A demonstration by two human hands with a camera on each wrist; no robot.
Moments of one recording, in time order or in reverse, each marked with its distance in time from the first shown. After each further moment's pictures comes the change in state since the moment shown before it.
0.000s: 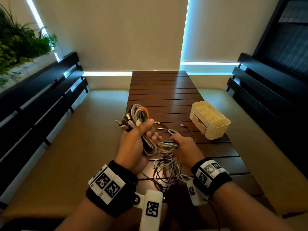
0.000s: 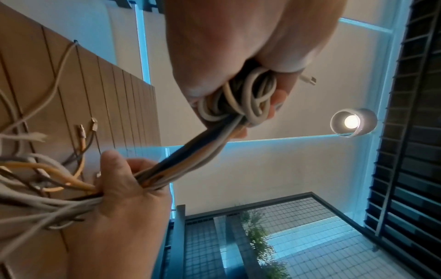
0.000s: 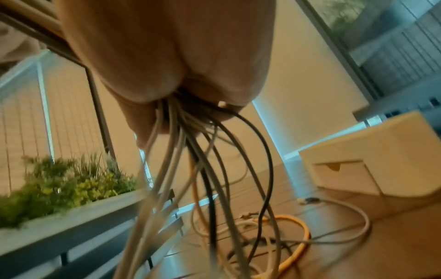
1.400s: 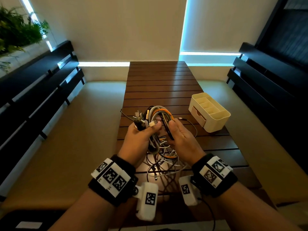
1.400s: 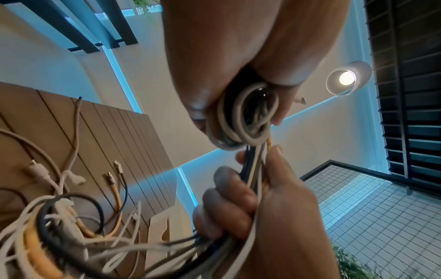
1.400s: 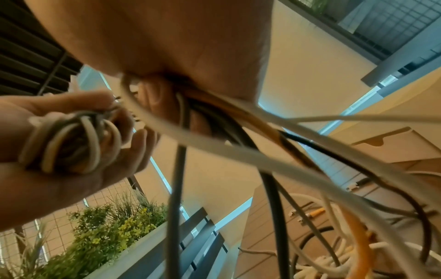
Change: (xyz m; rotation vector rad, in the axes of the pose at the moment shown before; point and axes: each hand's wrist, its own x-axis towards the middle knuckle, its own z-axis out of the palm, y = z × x) left_hand 0.009 -0.020 -0.006 0.361 0.020 0.024; right_hand -0.010 -0.040 -0.015 0.722 -0.042 0.100
